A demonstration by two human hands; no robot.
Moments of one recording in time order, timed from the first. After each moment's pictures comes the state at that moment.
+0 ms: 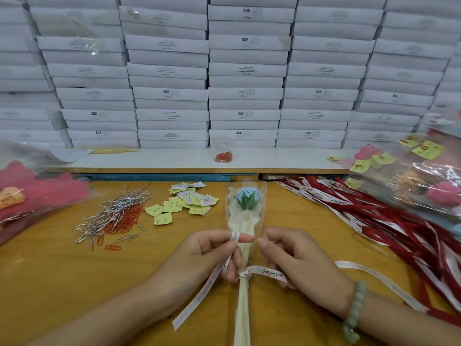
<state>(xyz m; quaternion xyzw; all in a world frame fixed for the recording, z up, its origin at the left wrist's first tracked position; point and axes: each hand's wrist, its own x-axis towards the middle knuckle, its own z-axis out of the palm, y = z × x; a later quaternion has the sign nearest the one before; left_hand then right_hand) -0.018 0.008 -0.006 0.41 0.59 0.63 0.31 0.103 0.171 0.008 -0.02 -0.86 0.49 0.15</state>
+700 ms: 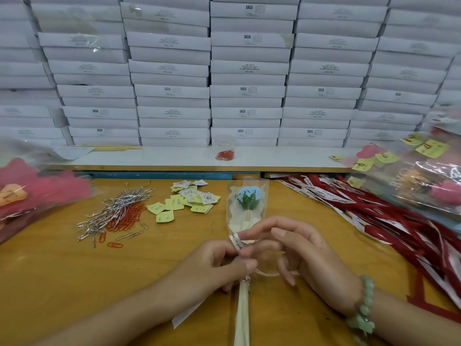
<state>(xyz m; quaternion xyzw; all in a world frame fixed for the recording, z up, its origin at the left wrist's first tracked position) -0.011 0.002 -0.006 0.44 0.64 0.54 0.32 0.101 0.172 0.011 0.09 -0.70 0.70 0.11</state>
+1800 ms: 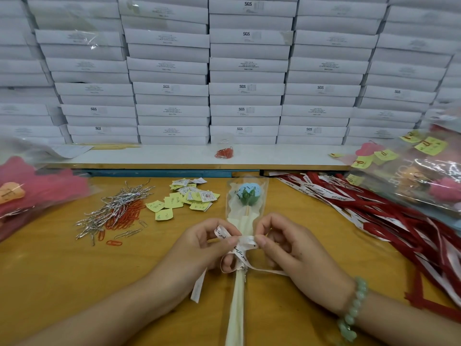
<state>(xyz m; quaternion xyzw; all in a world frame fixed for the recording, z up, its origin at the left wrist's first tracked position) -0.019 0.004 -0.008 0.35 0.58 0.67 0.31 0.100 0.167 0.006 0.04 -0.86 0.46 0.21</state>
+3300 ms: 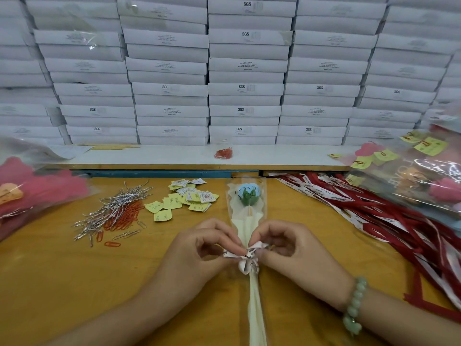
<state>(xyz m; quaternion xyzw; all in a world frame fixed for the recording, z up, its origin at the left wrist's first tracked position) -0.007 -0.001 0.004 0.46 0.66 0.58 0.09 0.098 0.166 0.011 -0.01 -0.82 0.54 0.17</state>
